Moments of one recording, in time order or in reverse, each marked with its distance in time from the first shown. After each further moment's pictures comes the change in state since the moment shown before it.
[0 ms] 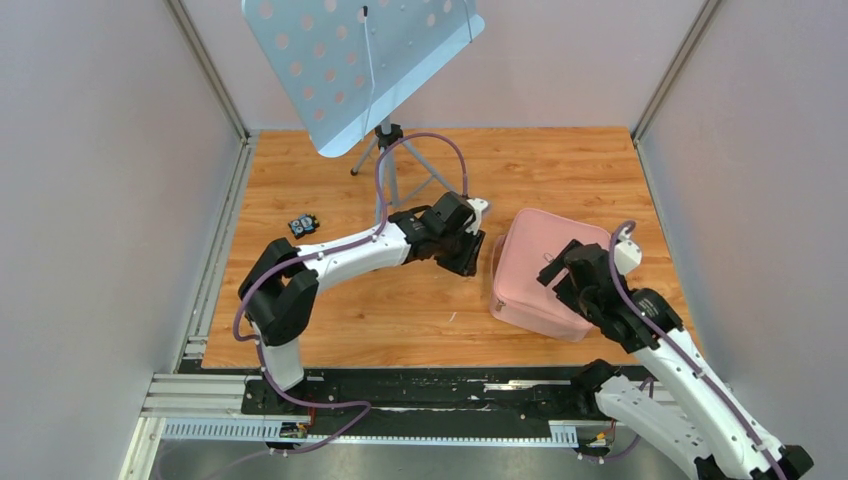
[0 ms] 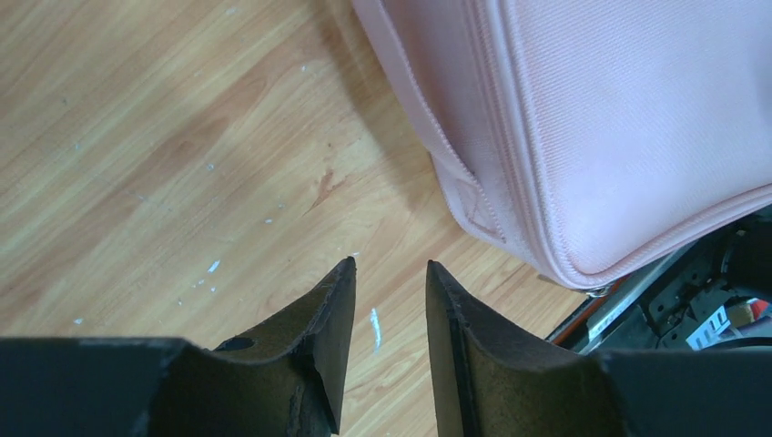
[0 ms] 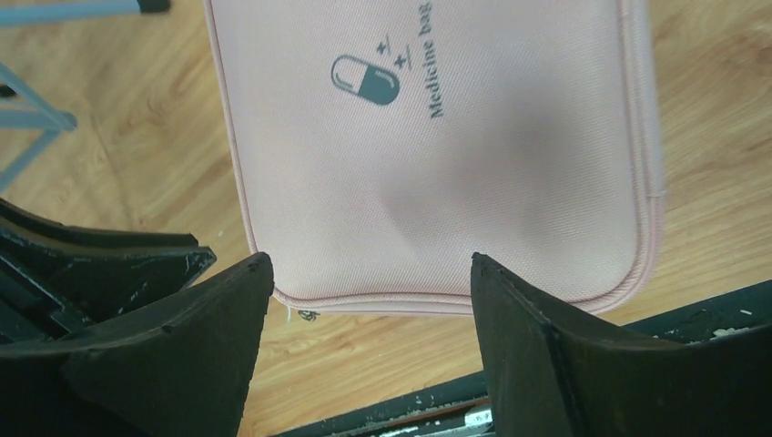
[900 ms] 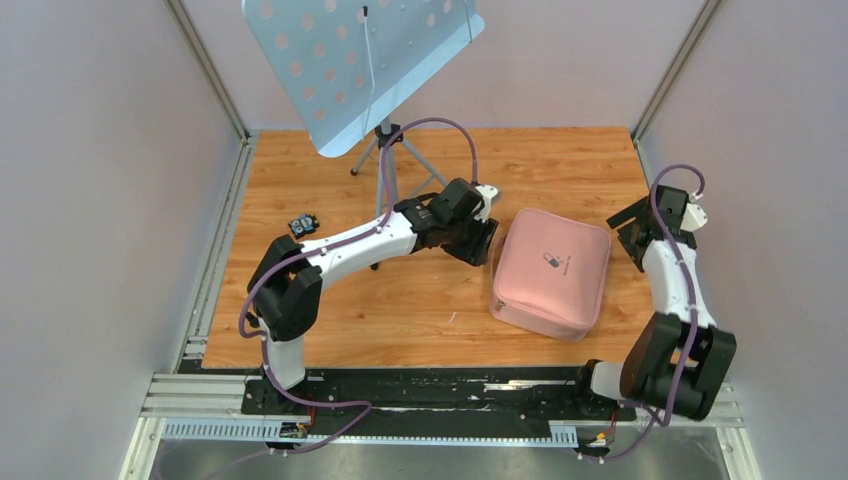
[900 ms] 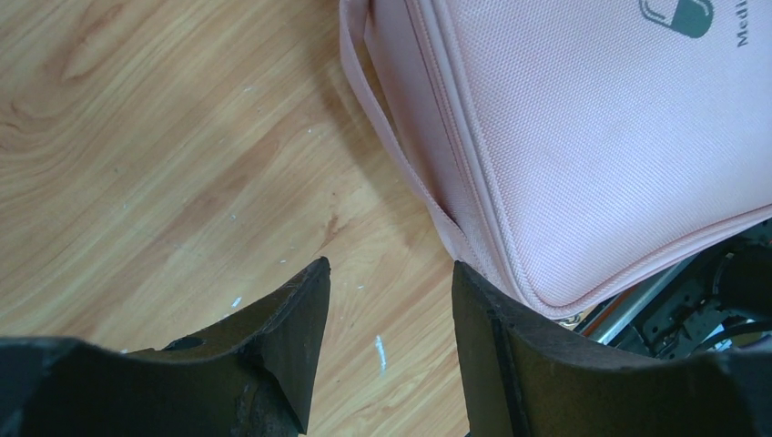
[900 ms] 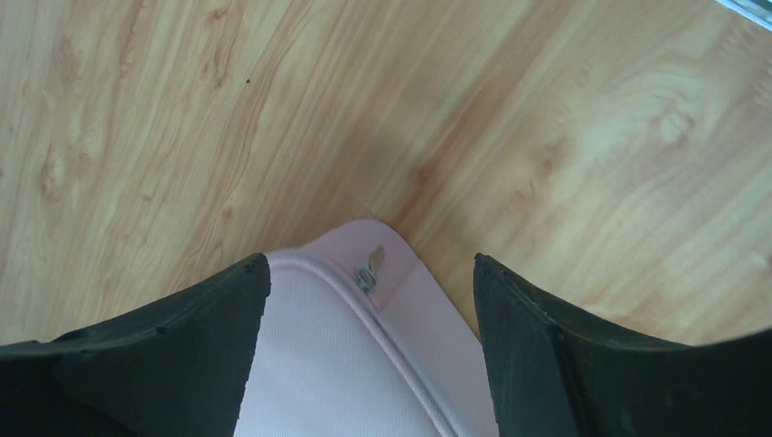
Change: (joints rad) left arm -0.001 0.049 0.170 -0.072 -0.019 0.054; right arm -0.875 0.509 0.093 0.456 -0.242 -0.346
